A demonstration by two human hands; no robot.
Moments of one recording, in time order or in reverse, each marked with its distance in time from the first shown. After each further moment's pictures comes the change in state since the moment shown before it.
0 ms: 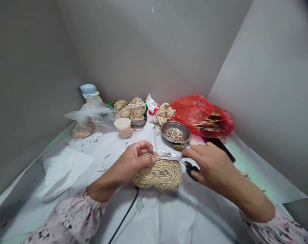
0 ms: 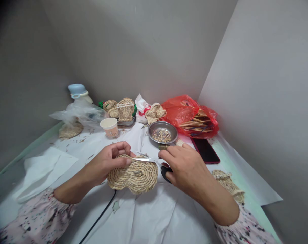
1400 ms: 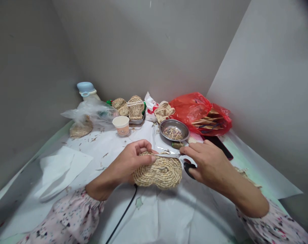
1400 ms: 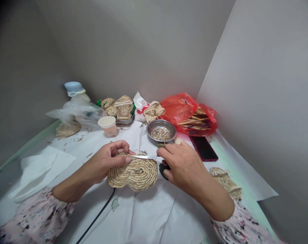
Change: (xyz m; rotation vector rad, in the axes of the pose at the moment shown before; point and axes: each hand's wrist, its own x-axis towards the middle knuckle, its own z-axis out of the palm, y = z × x) left_hand 0.002 -0.007 -0.003 -0.064 -0.024 -0.006; right_hand 0.004 -0.005 -0.002 0.005 -0.016 0.031
